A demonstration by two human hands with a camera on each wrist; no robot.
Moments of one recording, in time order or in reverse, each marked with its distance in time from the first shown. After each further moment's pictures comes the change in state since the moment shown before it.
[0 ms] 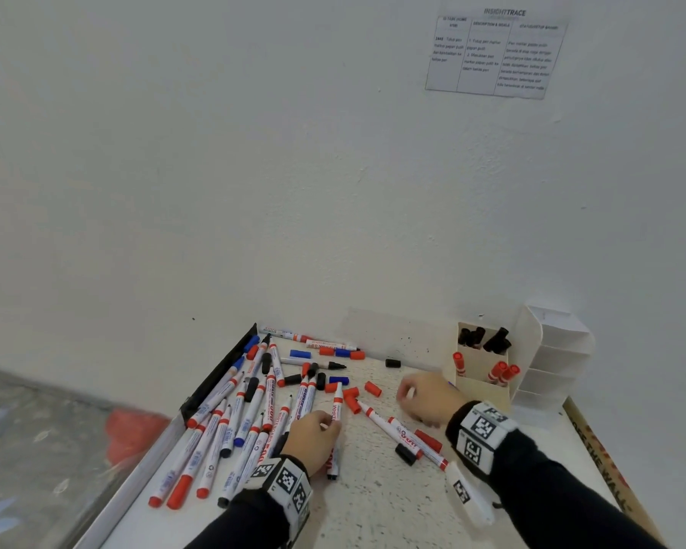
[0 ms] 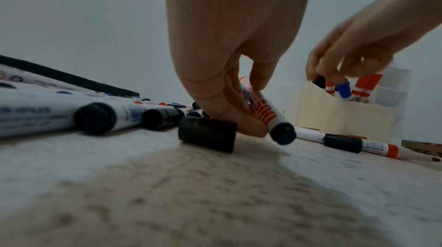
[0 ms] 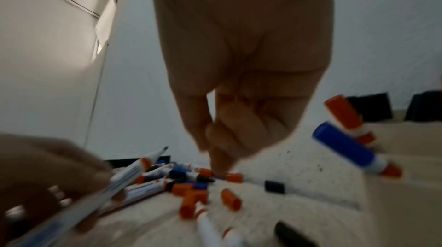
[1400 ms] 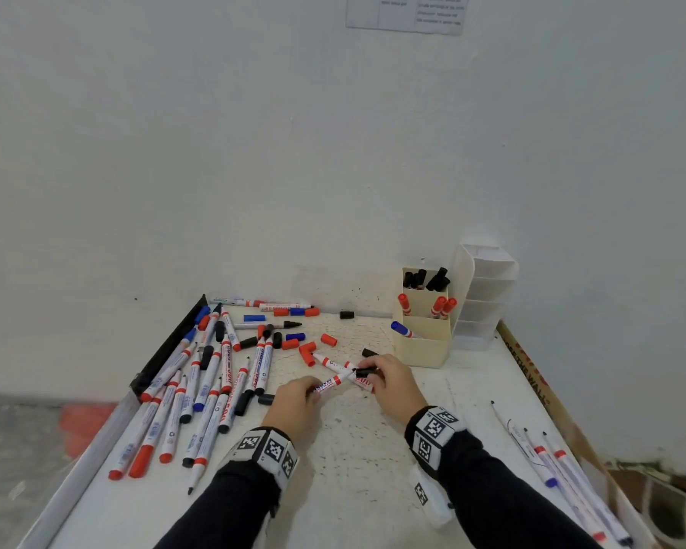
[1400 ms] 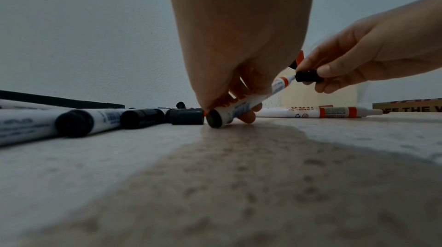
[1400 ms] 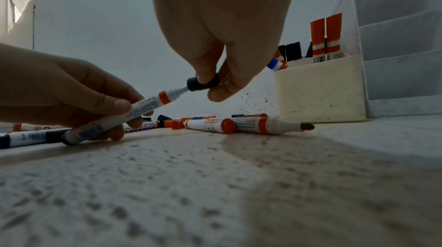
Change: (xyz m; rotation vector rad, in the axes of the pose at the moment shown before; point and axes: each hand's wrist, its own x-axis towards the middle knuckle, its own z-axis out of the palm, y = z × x) left_hand -0.021 0.008 0.032 0.115 -0.038 0.232; right_hand -0.029 0.048 0.080 0.357 0.413 -0.109
